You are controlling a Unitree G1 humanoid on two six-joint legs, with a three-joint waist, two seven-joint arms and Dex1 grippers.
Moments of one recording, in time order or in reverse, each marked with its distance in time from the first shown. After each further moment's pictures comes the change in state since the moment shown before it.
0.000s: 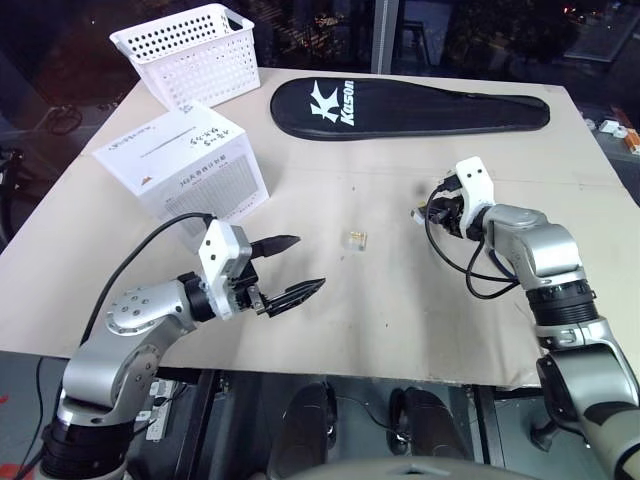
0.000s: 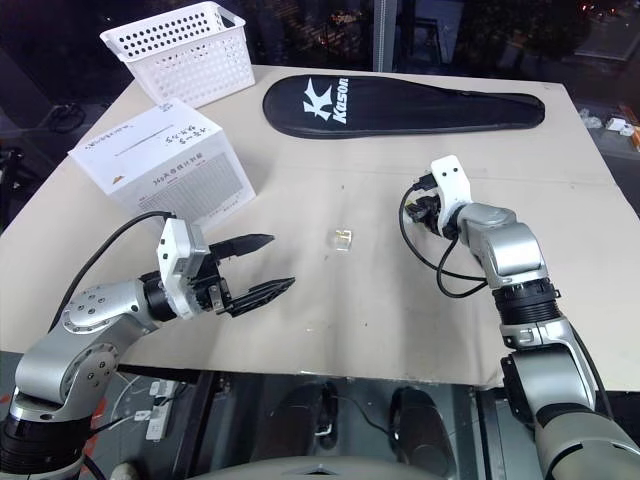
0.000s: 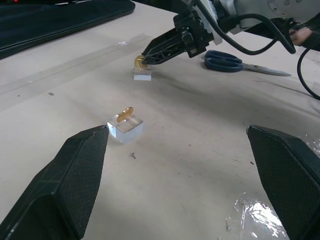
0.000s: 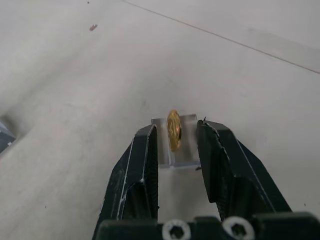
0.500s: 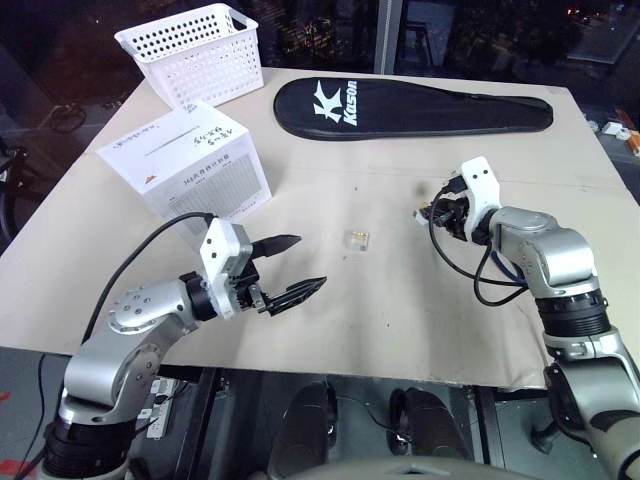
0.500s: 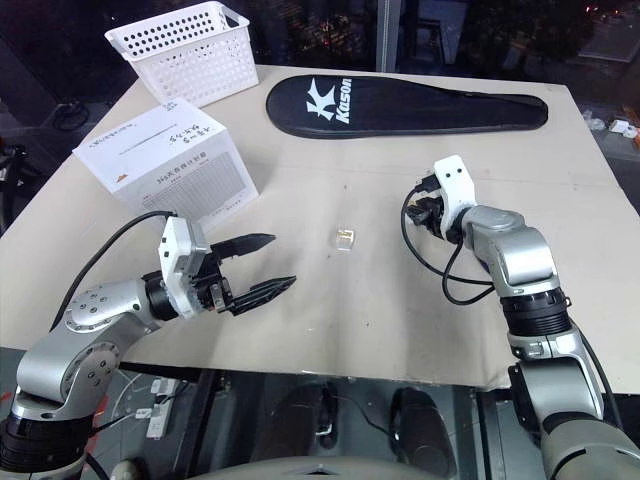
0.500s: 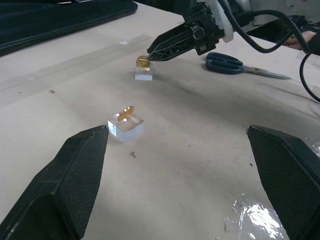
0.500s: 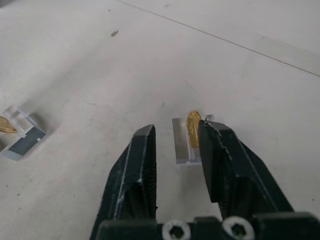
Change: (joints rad) left arm 0.000 -0.006 -0.001 0.000 -0.016 0.018 0.008; right arm 0.039 -0.028 -0.009 -0.145 0.043 0.080 -0.004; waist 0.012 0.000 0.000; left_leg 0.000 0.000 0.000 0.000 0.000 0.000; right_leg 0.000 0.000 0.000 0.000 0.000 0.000
